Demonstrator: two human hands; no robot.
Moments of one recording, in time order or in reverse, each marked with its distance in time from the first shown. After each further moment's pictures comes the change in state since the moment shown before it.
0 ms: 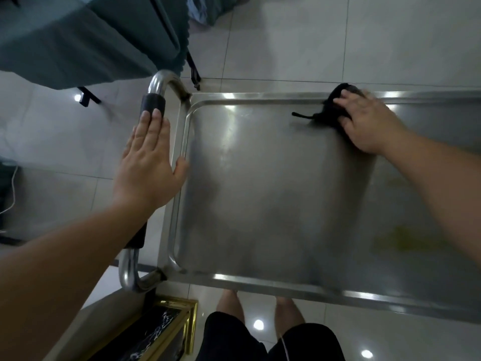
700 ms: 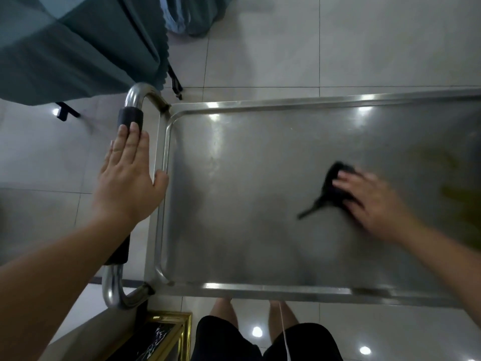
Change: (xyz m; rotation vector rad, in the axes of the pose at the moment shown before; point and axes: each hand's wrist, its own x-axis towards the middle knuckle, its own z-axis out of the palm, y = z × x) left_hand -0.001 0.003 -0.004 -0.042 -0.021 0.000; right_hand -0.186 0.016 0.051 0.107 0.050 -0.156
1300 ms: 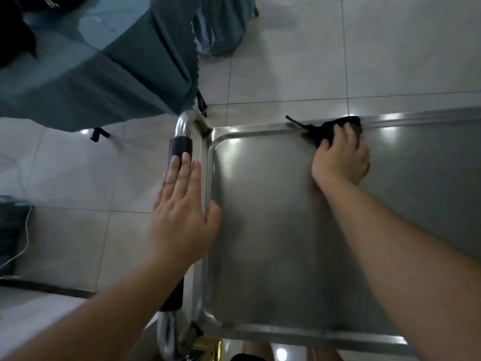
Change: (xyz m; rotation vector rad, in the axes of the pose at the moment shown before) left_hand 0.002 -0.006 0.002 -0.140 0.007 0.005; right_hand 0.233 -0.153 0.017 0.251 0.341 0.878
